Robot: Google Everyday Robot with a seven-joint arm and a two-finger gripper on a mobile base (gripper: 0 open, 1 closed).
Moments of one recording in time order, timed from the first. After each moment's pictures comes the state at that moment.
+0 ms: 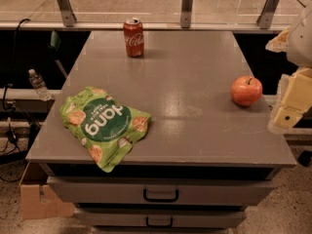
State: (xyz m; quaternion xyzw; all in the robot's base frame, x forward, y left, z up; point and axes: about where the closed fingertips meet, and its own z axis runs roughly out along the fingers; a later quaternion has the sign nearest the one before) arm 0.438 -0.217 0.976 -0.60 0.78 -0.03 0.16
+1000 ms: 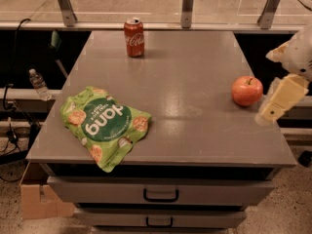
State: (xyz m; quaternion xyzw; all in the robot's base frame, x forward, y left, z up) arm 0.486 -0.241 0.933 -0.55 0.81 0.01 0.21
